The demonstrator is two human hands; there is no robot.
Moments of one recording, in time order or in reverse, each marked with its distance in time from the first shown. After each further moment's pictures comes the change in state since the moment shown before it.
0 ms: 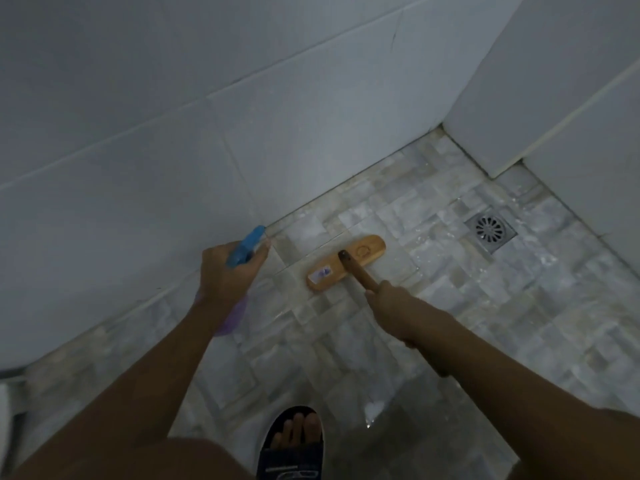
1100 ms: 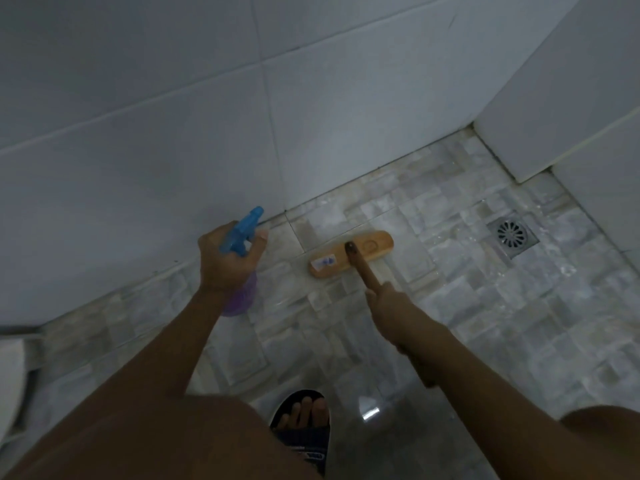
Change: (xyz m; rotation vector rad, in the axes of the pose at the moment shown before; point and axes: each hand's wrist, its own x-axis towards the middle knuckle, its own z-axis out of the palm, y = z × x) left_hand -0.015 -0.017 -0.030 -0.130 0.135 0.107; right_hand 0.008 -0.010 0.046 0.045 0.033 0.013
